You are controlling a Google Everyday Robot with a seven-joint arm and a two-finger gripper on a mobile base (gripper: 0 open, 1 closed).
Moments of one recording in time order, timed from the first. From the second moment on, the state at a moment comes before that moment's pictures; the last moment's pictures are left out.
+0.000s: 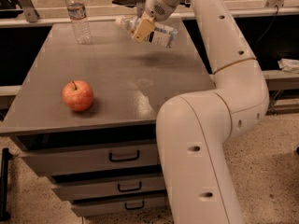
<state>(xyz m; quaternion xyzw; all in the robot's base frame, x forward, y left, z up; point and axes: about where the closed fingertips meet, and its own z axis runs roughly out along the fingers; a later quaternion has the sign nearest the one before) 0.789 0.017 0.920 -0.61 0.72 0.11 0.31</state>
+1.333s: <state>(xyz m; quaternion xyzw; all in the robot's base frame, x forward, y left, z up) 0.771 -0.025 0.973 -0.53 0.56 0.37 0.53</state>
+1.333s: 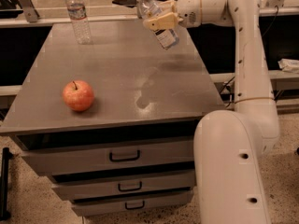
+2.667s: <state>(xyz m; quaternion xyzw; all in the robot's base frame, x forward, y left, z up) 0.769 -0.056 0.978 -0.47 0.53 0.42 0.57</state>
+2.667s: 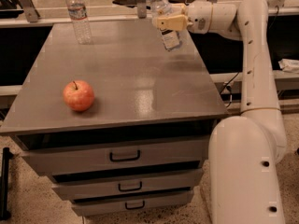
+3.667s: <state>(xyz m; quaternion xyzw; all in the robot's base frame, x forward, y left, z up) 0.746 -0.090 0.981 -0.39 0.49 0.47 0.62</state>
